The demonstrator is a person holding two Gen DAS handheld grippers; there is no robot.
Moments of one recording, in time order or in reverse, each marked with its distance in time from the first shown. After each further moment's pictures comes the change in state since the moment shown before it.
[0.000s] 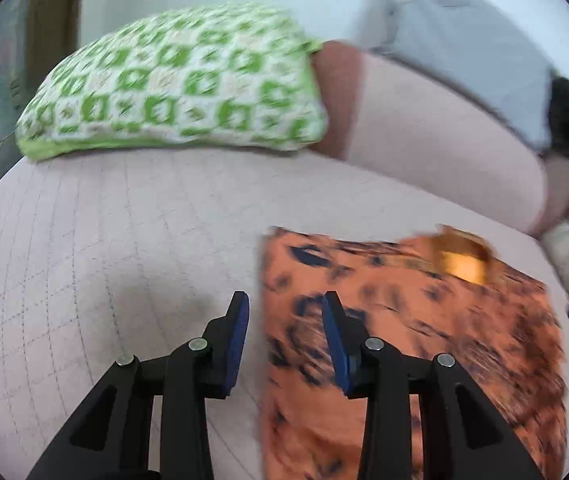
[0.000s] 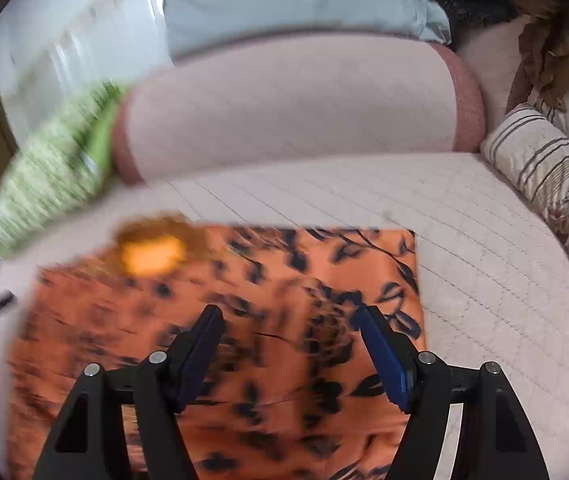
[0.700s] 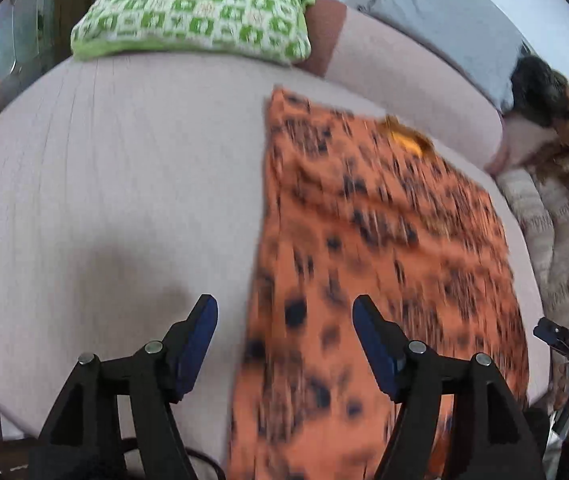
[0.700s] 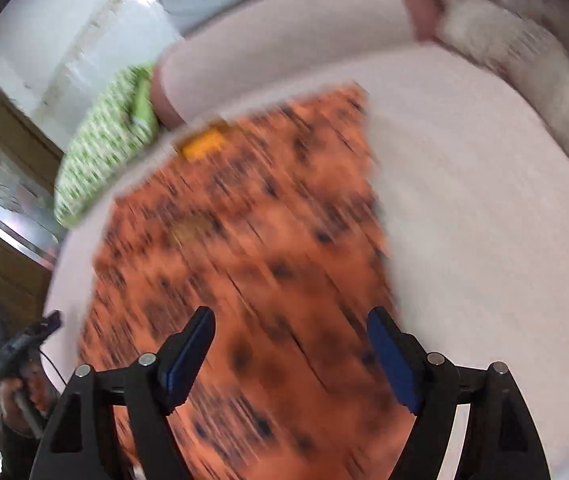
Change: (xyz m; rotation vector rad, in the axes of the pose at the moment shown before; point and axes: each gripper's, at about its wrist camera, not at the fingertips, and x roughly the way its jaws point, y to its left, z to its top) left arm -0.129 0.006 -0.143 -0.082 0.225 -0.062; right arm -0.122 -0.067 -0.147 0.156 0.293 0.031
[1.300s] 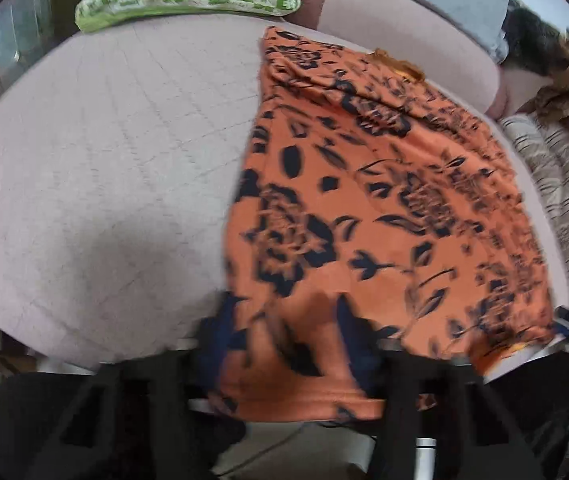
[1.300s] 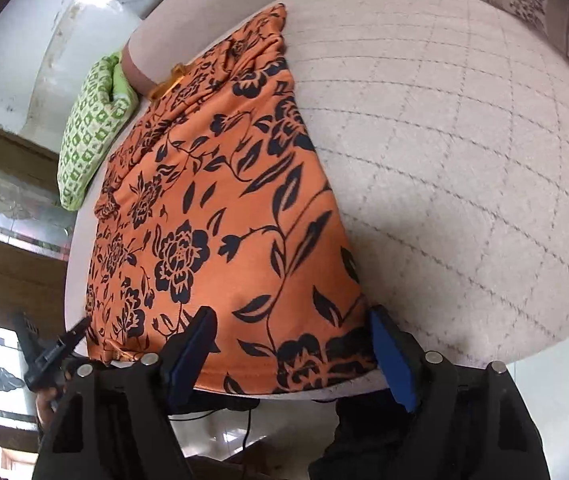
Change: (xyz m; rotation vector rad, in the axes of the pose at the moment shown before) left arm 0.001 -0.012 -0.082 0.066 0.079 0.102; right arm -0.038 -0.067 -0.086 0.148 0.107 0.083
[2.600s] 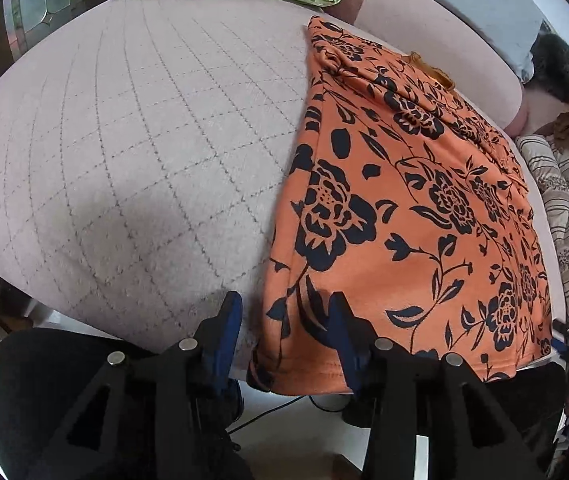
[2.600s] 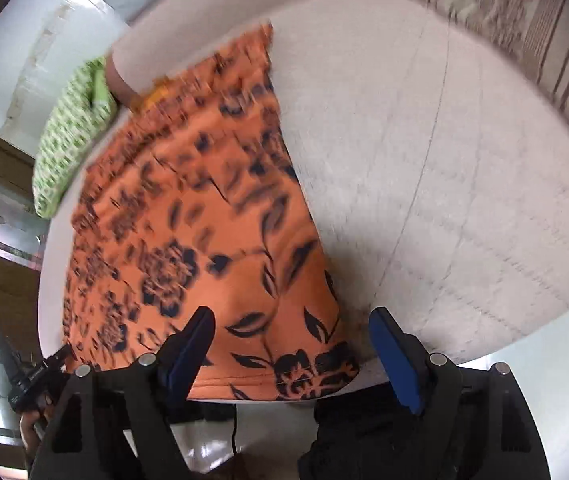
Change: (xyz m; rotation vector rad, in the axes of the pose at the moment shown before) left arm -0.015 0.030 -0.008 -0.120 0.061 -0.030; right arm 0.001 0.009 -0.003 0.017 0.037 -0.114
